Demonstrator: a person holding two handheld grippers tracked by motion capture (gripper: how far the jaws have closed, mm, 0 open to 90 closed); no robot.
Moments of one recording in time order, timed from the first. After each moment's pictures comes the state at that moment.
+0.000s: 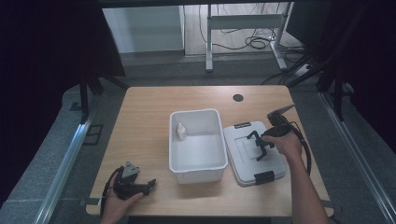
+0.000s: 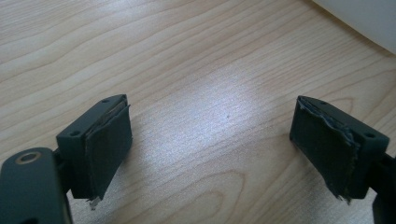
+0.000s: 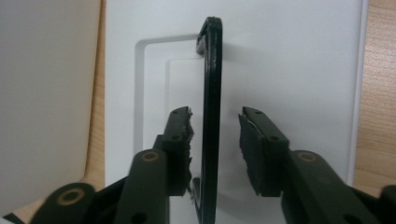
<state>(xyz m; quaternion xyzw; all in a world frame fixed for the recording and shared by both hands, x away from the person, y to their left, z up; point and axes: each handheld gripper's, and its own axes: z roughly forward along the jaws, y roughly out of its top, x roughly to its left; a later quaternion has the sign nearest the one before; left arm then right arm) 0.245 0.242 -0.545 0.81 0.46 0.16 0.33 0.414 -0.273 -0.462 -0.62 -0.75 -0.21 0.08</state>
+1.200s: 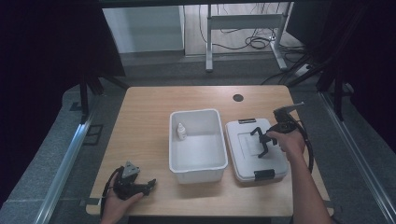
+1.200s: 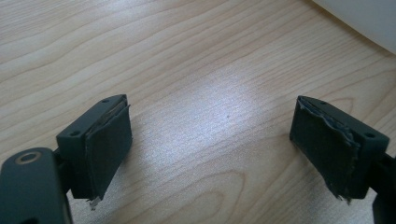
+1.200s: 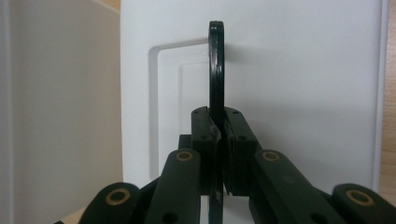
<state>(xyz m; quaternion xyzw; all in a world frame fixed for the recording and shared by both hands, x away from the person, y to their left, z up) 0.245 0.242 -0.545 0.81 0.46 0.16 0.33 0.406 -0.281 -0.440 -0.66 -0.70 -0.25 0.10</state>
